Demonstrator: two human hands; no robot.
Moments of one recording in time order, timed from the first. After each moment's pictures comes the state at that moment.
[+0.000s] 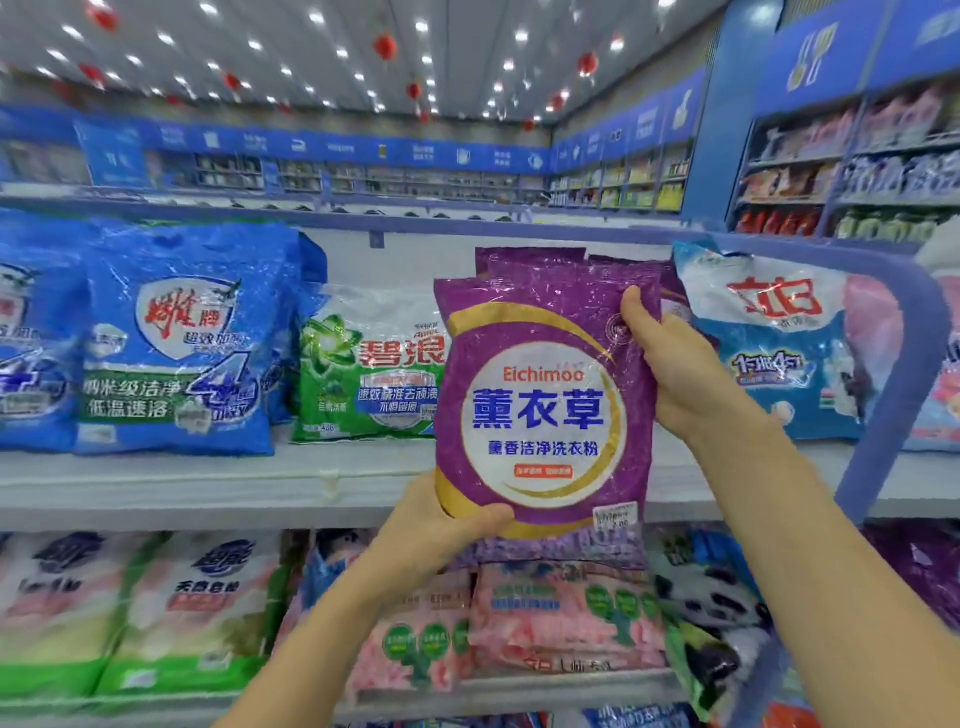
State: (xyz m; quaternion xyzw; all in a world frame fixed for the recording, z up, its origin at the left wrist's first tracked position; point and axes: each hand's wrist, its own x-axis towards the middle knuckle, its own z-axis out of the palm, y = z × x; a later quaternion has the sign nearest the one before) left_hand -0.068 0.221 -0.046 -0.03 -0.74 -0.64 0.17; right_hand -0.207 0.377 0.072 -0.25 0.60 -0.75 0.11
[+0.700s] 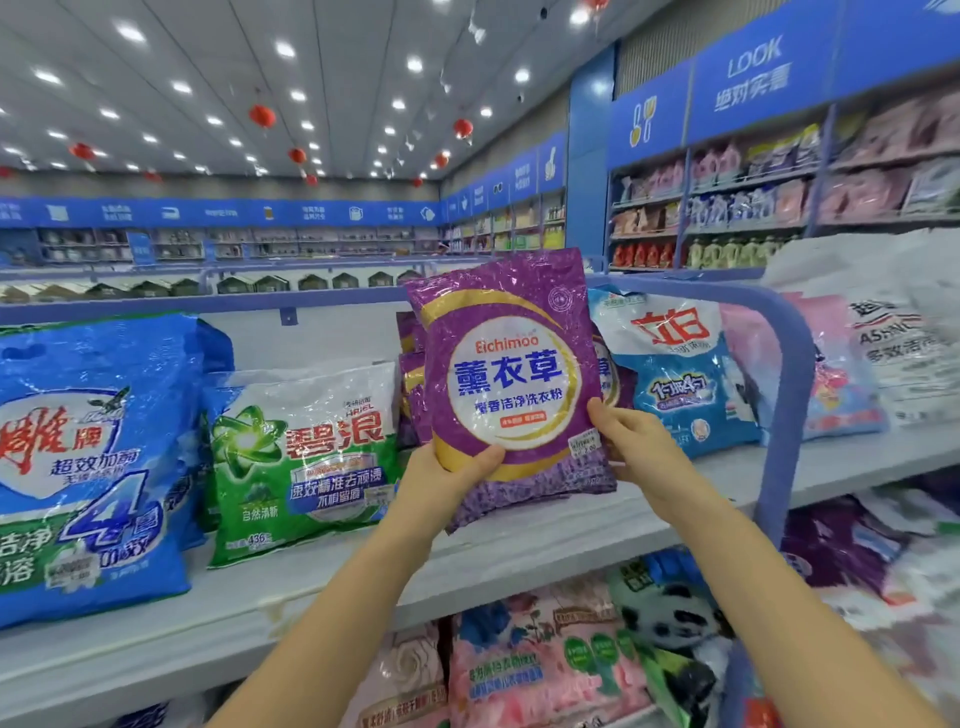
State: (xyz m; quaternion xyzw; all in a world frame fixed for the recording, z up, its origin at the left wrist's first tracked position) left_hand -0.152 0.215 0.014 0.00 -0.73 -0.67 0.17; right_hand -0.228 0.407 0.026 -0.19 0.72 -0.67 0.02
